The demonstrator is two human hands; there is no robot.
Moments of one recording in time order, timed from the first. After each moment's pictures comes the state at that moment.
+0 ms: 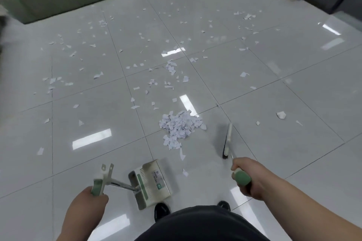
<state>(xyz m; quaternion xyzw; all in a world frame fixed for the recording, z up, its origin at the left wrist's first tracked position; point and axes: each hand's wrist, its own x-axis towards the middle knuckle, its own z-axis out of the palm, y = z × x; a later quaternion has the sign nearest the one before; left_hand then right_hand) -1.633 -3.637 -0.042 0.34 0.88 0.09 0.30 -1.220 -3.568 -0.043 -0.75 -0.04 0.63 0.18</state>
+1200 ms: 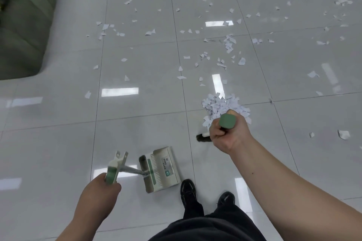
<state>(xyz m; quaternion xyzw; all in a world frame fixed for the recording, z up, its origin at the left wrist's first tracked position) -1.819 -3.686 -0.070 0.22 0.91 0.06 0.34 -1.560 -3.457 -0.057 -0.53 0.11 0.77 0.33</state>
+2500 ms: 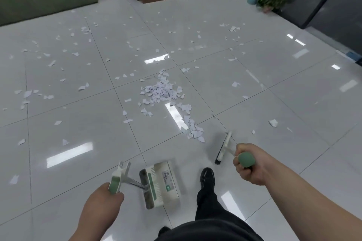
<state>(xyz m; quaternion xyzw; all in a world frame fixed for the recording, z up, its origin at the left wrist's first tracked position) -1.705 -3.519 -0.061 0.44 0.83 0.05 0.35 -1.306 -3.464 -0.027 -0.69 -0.03 0.67 0.26</state>
